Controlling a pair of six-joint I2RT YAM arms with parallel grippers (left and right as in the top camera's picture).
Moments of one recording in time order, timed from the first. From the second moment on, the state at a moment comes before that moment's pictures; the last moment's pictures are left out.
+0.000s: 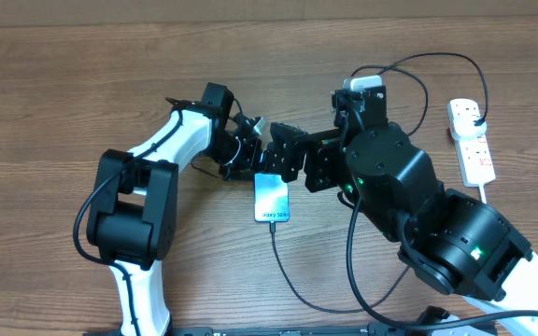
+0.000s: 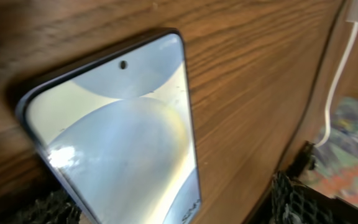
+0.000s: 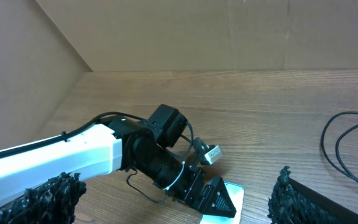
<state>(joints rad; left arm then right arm) -0.26 2.11 1.40 -0.82 0.73 -0.11 0.83 1.19 1.49 -0.77 0.29 0.51</state>
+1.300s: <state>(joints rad) -0.22 1.09 1.48 -1.22 0.01 -0.08 0.04 1.33 1.42 -1.15 0.66 1.07</state>
